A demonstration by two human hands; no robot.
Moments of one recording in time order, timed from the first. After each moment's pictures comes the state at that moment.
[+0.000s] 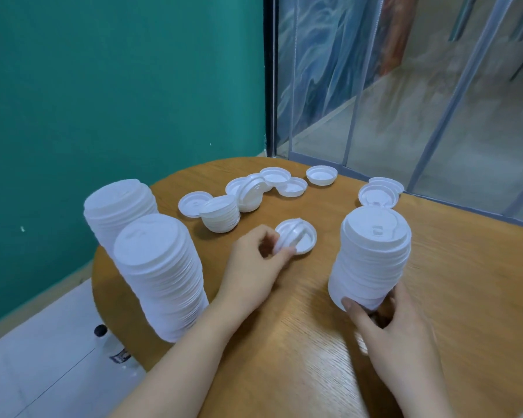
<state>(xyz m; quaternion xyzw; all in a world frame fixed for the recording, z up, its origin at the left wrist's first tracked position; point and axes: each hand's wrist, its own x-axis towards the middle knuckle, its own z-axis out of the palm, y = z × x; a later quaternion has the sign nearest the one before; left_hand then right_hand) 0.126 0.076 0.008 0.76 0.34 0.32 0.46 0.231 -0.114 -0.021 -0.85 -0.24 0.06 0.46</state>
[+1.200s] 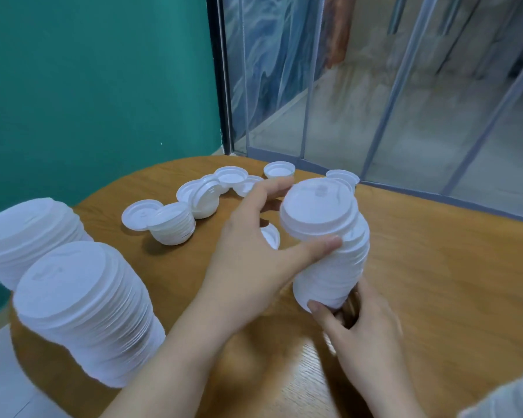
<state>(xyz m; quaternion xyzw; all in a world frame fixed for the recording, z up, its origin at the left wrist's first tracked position) 0.148 0.040 0.080 0.79 0.18 0.31 0.49 0.236 -0.108 -0.026 -0.87 -0.24 0.02 0.44</state>
